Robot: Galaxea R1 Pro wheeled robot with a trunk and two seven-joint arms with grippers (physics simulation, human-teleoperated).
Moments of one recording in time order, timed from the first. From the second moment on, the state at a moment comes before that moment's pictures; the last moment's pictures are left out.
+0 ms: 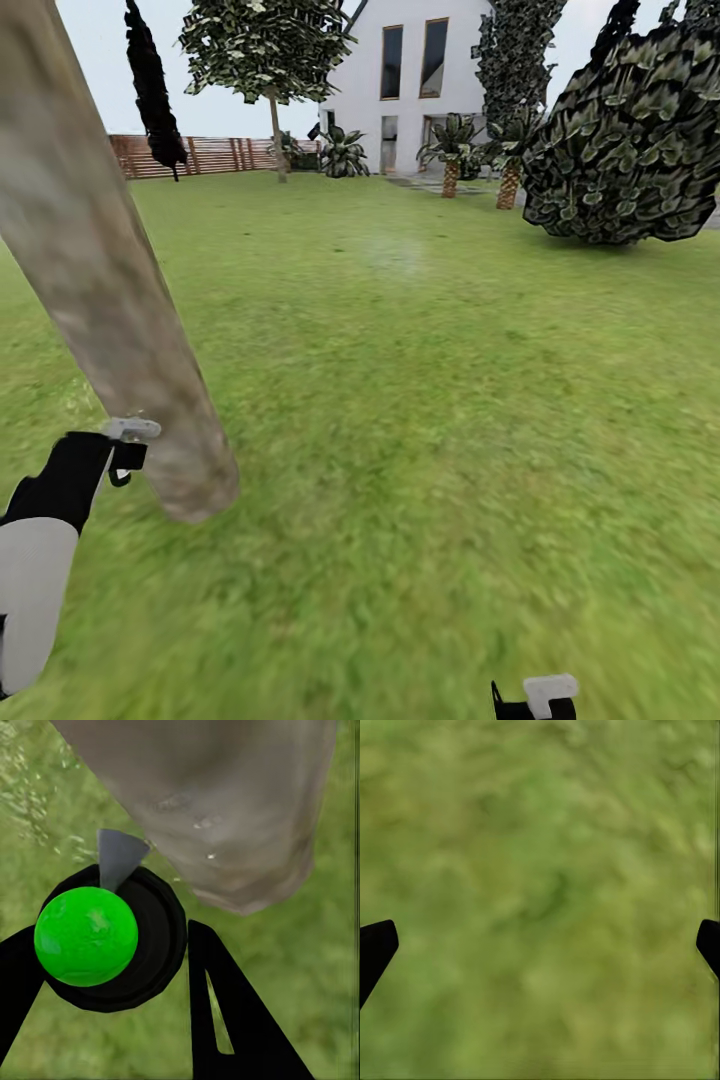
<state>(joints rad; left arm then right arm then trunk) -0.94 0.30 0.26 -0.73 -0.42 0.69 -0.21 -0.31 -0.05 -0.23 -0.23 0.35 -0.49 -0.08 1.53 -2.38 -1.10</state>
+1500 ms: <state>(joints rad) -0.82 0.26 0.46 -0.53 -0.35 0.39 0.06 -0.31 -0.05 -0.23 -0.23 0.35 -0.49 -0.08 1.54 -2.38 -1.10</state>
